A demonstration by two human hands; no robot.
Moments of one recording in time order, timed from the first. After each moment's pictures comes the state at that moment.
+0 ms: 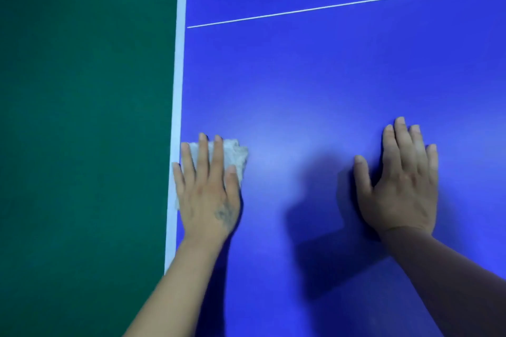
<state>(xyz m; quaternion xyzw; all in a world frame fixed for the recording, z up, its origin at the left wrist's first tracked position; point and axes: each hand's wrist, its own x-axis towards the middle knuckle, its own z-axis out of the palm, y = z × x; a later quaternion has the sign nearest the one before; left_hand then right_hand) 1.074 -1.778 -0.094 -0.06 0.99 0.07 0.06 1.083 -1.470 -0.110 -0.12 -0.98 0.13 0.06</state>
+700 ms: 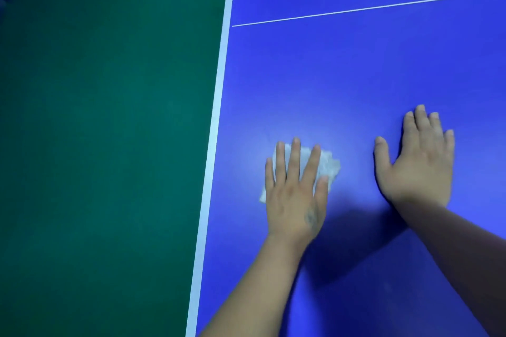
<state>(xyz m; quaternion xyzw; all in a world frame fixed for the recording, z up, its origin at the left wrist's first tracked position) 1.142 -1.685 -0.100 0.05 0.99 0.11 0.05 1.086 -1.468 -0.112 -0.11 -0.98 0.15 0.08</state>
